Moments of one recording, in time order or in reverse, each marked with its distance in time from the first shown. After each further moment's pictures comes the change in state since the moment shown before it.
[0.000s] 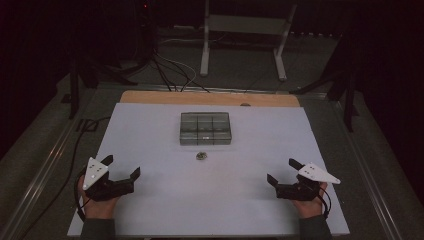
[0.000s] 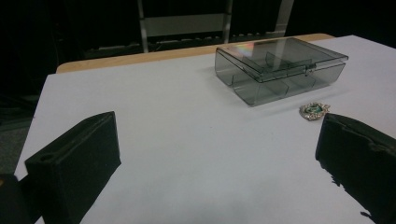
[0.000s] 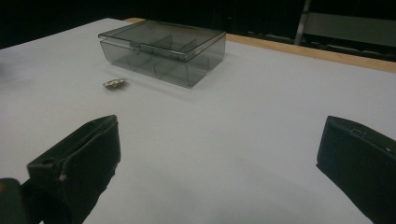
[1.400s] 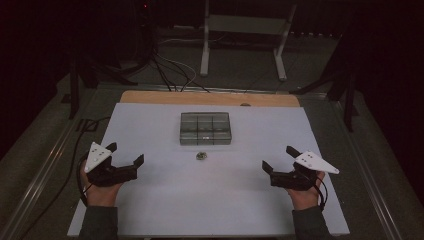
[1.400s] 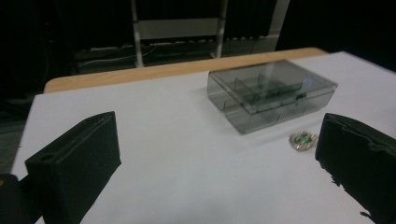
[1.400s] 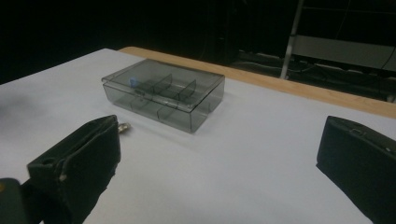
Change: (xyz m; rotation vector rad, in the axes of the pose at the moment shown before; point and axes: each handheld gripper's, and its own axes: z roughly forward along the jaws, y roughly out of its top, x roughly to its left) left arm 0.001 0.041 0.014 -0.004 -0.035 -0.033; right arm 0.018 0.049 0.005 -0.059 -0.040 -0.002
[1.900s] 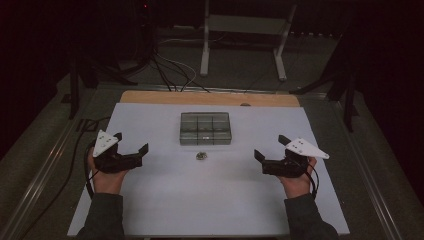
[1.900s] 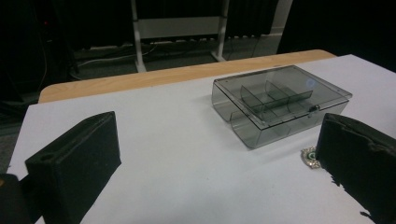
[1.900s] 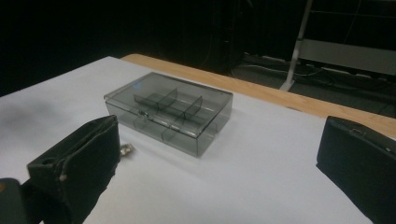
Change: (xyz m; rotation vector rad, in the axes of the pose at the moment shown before) left arm 0.004 0.014 0.029 0.016 0.007 0.012; right arm 0.005 0.027 0.027 0.001 0.020 -0.003
